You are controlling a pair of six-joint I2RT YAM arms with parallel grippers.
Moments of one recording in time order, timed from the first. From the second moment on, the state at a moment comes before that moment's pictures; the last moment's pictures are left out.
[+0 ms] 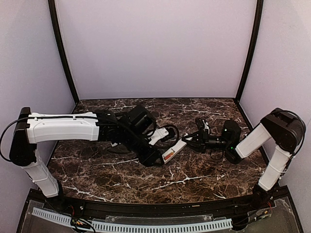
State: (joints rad) left arm -1.08 1.68 1.33 -0.64 0.21 -0.03; right arm 0.52 1.72 0.45 1.22 -0.91 1.28
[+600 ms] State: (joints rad) left arm -1.08 1.62 1.29 -0.49 0.23 0.14; right arm 0.53 1.72 0.46 1.22 -0.96 1.28
